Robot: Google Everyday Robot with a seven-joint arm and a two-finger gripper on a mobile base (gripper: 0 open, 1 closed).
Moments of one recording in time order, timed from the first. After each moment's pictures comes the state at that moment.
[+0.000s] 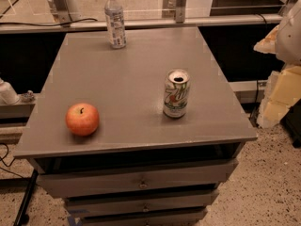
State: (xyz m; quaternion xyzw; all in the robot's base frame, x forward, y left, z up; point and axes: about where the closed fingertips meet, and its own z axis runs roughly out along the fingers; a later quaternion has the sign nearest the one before) arm 0.438 -0.216 0.978 -0.60 0.78 -0.04 0.16
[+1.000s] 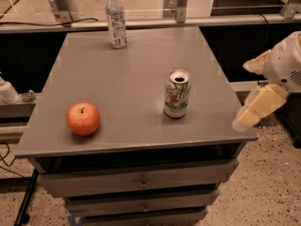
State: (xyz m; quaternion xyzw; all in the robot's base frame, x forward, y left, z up) arm 0.464 -0.206 0.925 -0.54 0.80 0.07 0.25
